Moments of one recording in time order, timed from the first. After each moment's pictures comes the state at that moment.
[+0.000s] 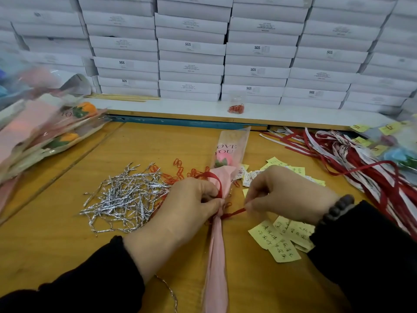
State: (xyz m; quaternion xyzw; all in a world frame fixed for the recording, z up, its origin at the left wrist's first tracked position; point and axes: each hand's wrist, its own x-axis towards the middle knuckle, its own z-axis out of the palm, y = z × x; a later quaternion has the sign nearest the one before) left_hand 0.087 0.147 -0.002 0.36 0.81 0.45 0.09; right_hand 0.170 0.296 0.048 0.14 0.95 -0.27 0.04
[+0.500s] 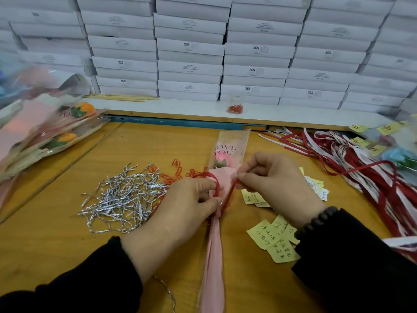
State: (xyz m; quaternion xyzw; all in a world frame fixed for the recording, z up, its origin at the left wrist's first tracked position) left_hand 0.084 0.149 -0.007 0.36 0.80 0.46 0.10; right_hand 0.160 0.290 0.032 0.15 0.83 -0.51 -0.18
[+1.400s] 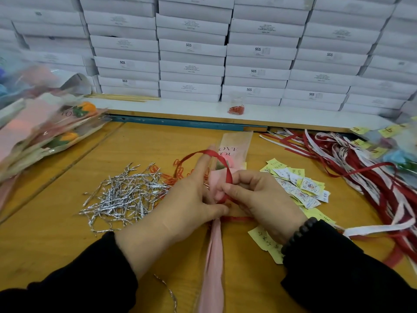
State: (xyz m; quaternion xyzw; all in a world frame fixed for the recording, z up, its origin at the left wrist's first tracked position) left_hand 0.084 0.144 0.005 0.39 0.79 0.45 0.13; right_hand 0.156 0.276 0.007 0.08 0.73 -0.67 -0.11
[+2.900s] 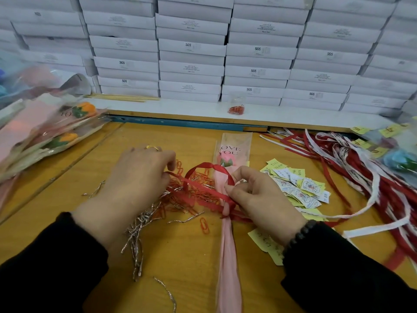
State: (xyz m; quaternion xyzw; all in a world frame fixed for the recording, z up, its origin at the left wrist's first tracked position) left_hand 0.035 0.113 0.025 0.34 0.91 0.12 -0.19; right_hand 0.156 0.275 0.009 0.09 0.79 -0.60 -0.10
